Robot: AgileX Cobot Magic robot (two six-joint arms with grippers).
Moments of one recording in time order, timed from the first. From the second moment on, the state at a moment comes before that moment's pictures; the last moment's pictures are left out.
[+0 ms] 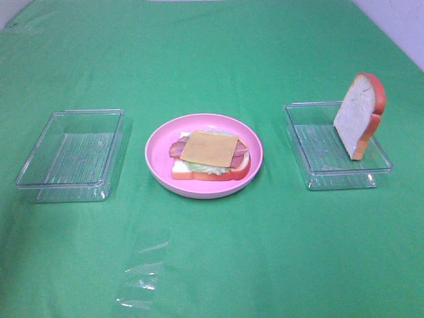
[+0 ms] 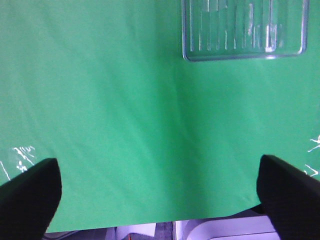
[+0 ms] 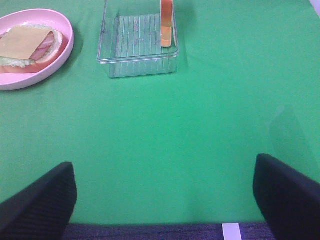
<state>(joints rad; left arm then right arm) 0.11 1.33 -1.09 -0.11 1.15 0.14 0.01 0.00 -0.45 0.01 1.11 0.03</state>
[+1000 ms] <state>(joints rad) 0.11 0.08 -0.52 -0.11 1.10 0.14 0.01 0.00 -0.45 0.01 1.11 0.03</state>
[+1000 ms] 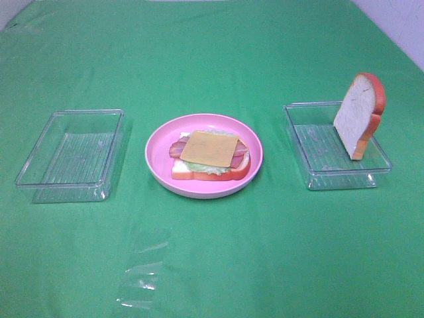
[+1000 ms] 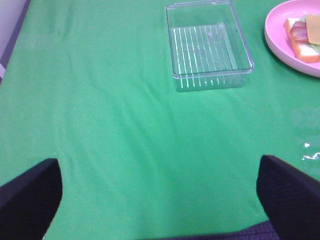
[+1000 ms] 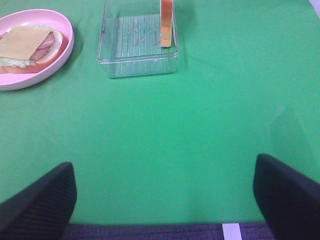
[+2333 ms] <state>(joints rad) 0.07 -0.01 -0.52 -0.05 1.09 0.04 0.01 0.64 -0.69 0.01 1.11 0.01</state>
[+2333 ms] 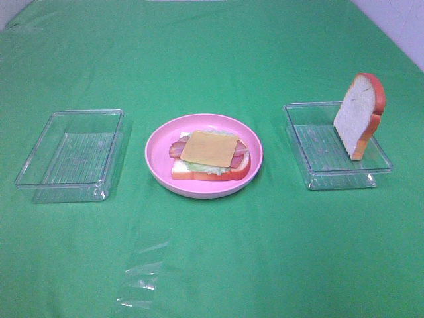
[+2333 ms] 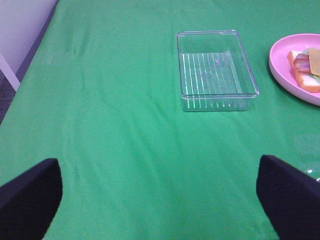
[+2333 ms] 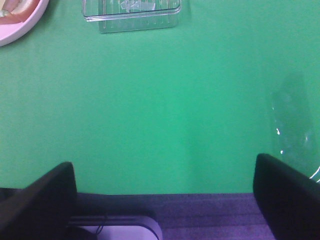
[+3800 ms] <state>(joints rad) 0.07 -0.01 -0.52 -0.05 1.08 0.03 -0.01 2.04 -1.84 0.02 1.20 -0.01</state>
